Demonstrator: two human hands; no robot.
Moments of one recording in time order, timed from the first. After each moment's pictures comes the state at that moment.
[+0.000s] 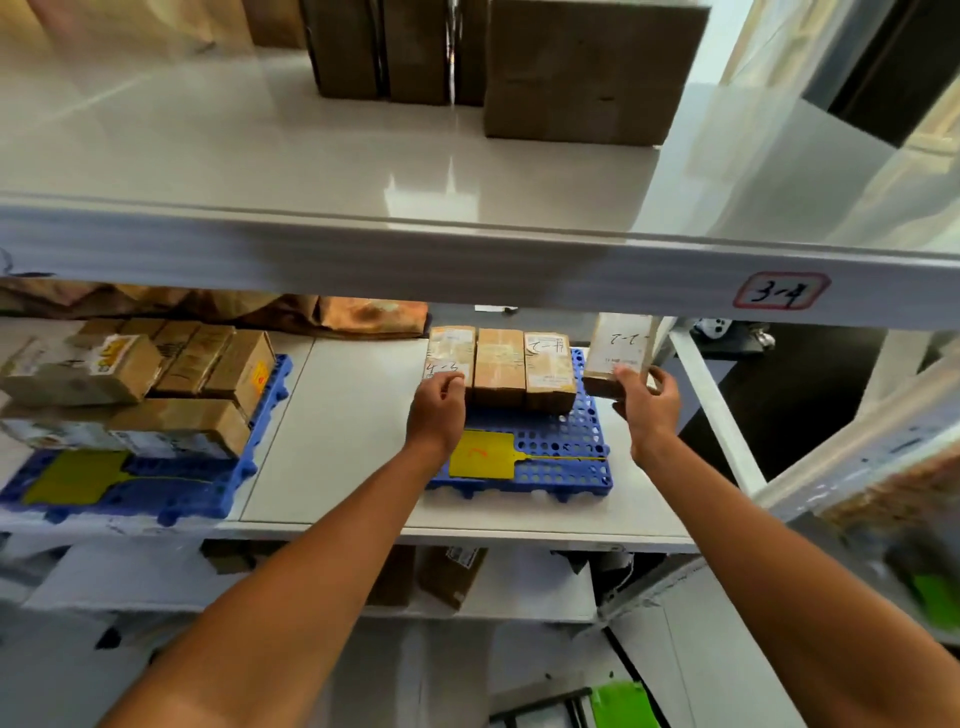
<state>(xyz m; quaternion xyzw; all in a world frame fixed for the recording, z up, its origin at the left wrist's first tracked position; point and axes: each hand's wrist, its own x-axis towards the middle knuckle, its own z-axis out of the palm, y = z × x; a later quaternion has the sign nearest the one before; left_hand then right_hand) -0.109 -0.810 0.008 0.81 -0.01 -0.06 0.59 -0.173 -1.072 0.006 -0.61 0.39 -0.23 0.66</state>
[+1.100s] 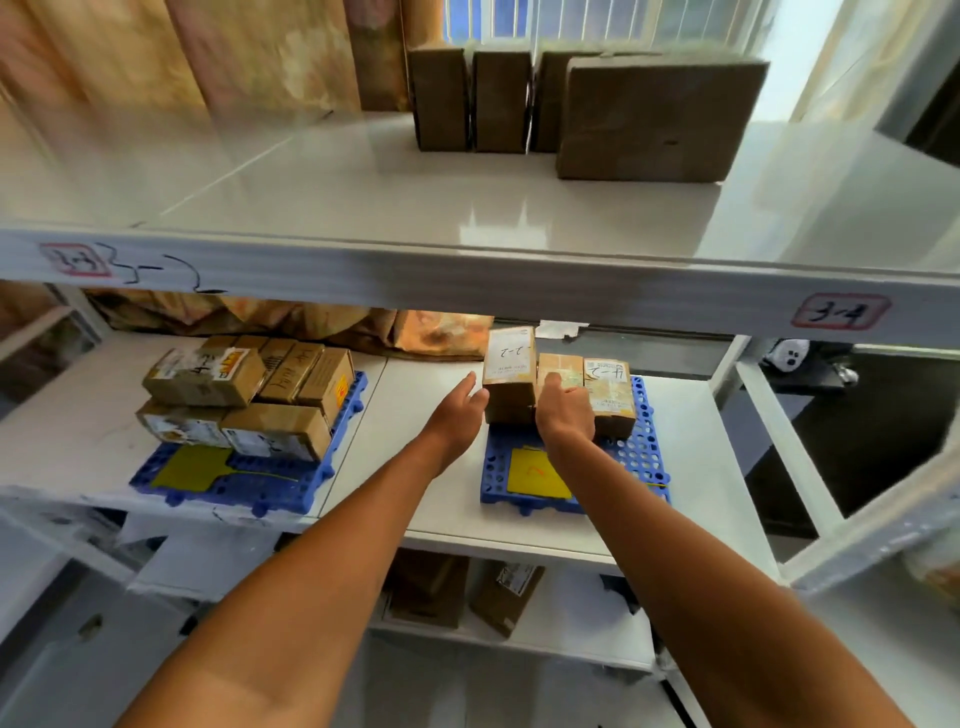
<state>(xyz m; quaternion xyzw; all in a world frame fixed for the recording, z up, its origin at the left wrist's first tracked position) -0.099 -0.743 0.030 0.83 -0.05 -0.15 0.53 -0.113 -0.899 0.029 -0.74 0.39 -0.06 0.54</state>
